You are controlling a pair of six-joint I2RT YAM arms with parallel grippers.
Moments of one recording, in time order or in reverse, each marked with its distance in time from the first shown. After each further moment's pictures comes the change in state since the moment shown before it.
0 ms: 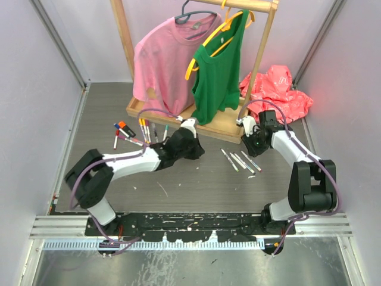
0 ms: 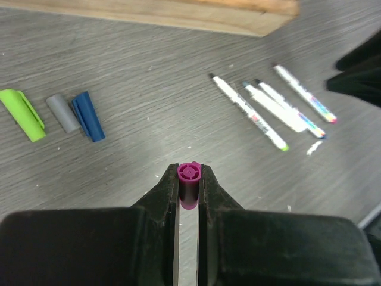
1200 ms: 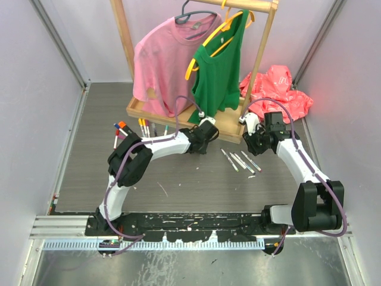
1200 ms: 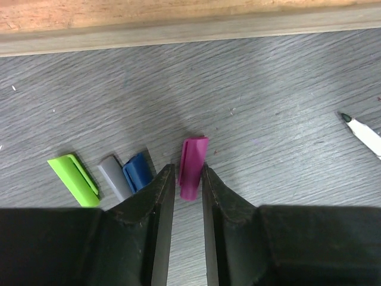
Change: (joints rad) left arm -0.008 0.496 0.571 -0.503 -0.236 0.225; right arm -0.009 -0.185 -0.047 0.037 -0.074 -0.005
